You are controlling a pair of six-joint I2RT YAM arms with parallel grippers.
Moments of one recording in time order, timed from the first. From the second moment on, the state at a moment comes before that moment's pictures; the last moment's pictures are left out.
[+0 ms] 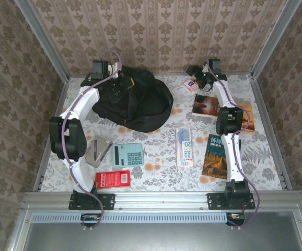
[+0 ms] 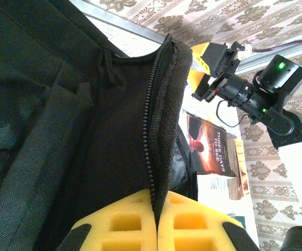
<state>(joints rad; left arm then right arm) -0.22 1.89 1.64 -0.43 0.64 -0.57 -0.02 2.89 2.74 -0.53 -0.53 0.73</state>
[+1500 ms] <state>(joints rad) -0.19 1.89 1.64 -0.41 0.68 -0.62 0.21 2.66 2.51 -1.00 0.06 0.35</state>
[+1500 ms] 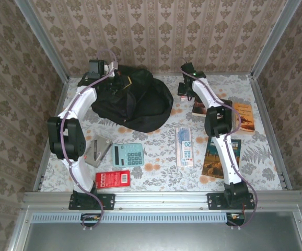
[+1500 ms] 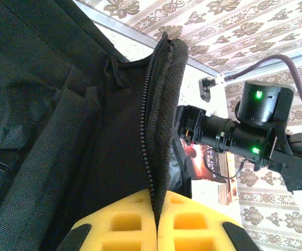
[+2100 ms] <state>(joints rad) -0.28 1.93 1.99 -0.60 0.70 -0.55 0.29 1.85 1.72 -0.69 -0.12 0.50</state>
